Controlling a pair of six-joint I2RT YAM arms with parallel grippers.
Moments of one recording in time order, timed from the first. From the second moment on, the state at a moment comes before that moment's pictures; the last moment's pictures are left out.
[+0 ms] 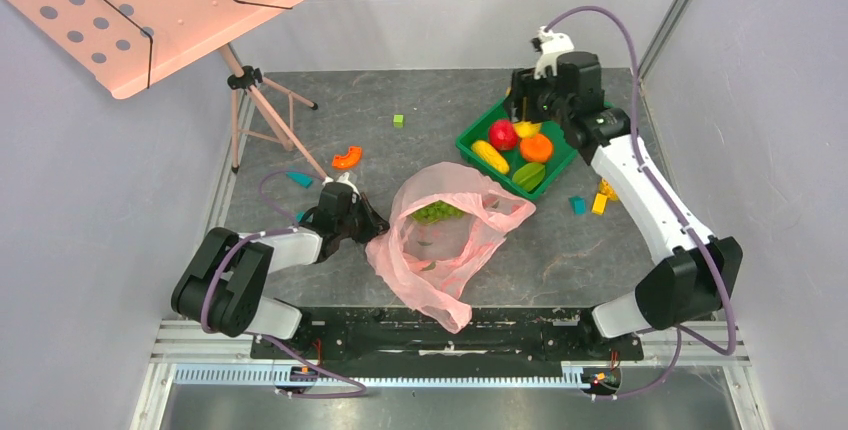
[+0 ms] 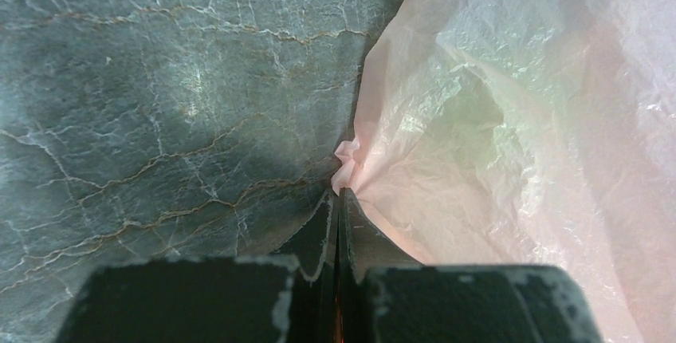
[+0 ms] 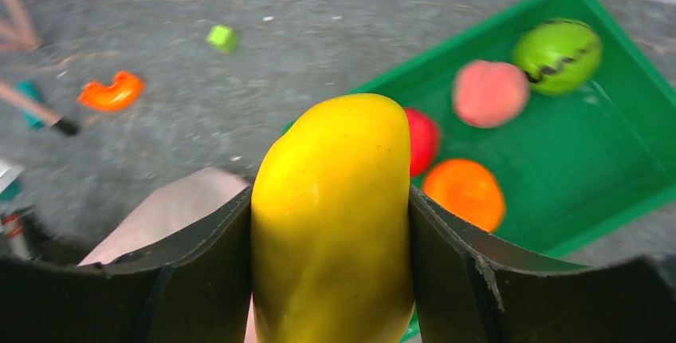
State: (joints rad) left arm -0.38 1.42 0.41 0.27 0.24 -0.82; right arm 0.34 1.44 1.42 -0.41 -0.07 0.08
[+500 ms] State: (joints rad) left arm -0.38 1.42 0.41 0.27 0.24 -0.82; right arm 0.11 1.69 1.38 -0.33 0.05 0.10
